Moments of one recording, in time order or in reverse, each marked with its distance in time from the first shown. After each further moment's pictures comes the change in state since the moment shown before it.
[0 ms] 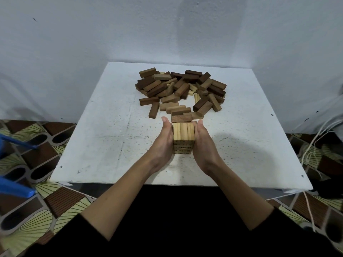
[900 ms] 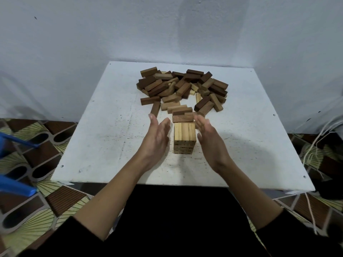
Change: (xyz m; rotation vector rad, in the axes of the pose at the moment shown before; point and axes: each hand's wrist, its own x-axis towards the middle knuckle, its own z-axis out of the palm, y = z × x) left_hand -0.013 0.011 -0.012 -0.135 0.177 -0.001; right_hand -0.008 -0.016 -0.013 -0.136 -0.032 -0.126
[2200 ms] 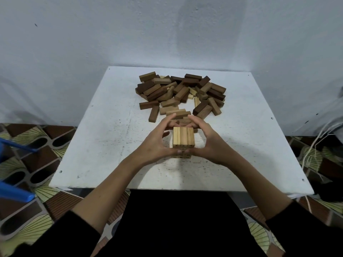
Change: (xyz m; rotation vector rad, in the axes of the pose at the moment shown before) left_hand 0.013 0.006 -0.017 0.742 -0.085 0.331; right_hand 0.017 0.005 -0.033 -0.731 -0.164 -0.309
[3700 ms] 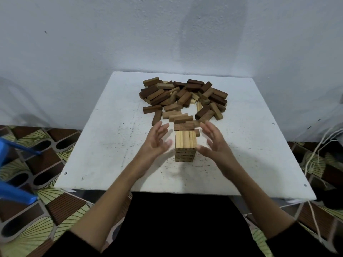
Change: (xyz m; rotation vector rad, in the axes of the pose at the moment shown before) left_hand -0.026 0.000 0.001 -0.329 0.130 -0.147; right_hand -0.020 -0.016 0.007 0.443 0.132 0.226
